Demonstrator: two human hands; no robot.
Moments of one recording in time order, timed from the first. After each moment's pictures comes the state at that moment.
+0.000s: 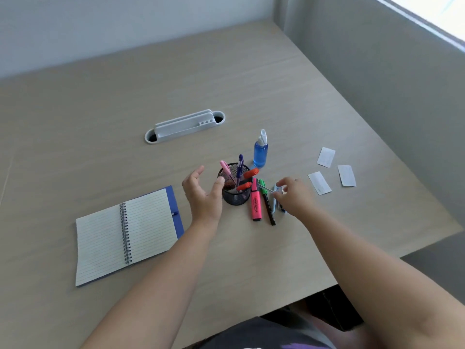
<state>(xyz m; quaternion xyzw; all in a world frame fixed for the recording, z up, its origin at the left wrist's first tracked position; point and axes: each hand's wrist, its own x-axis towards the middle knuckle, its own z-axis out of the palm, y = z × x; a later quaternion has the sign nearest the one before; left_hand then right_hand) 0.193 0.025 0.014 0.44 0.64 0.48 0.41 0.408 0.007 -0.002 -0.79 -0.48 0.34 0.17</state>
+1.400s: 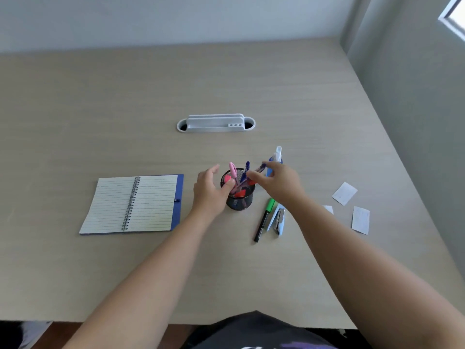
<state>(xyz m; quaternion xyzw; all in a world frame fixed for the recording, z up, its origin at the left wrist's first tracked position) 0.215 0.029 0.032 0.49 0.73 0.35 0.32 0.394 0.070 0.063 -0.65 -0.63 0.37 0.21</state>
